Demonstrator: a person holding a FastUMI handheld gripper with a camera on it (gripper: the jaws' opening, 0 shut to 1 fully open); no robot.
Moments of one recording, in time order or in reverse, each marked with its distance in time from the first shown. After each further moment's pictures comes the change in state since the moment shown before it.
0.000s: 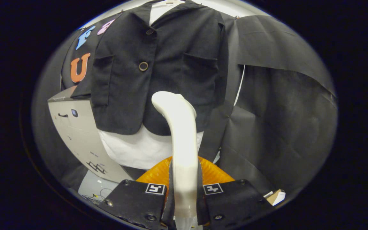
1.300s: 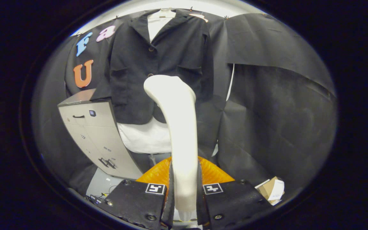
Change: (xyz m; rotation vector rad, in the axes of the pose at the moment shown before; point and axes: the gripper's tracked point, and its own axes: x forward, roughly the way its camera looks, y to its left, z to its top) arm -0.142 -0.018 -0.007 0.050 -0.038 0.047
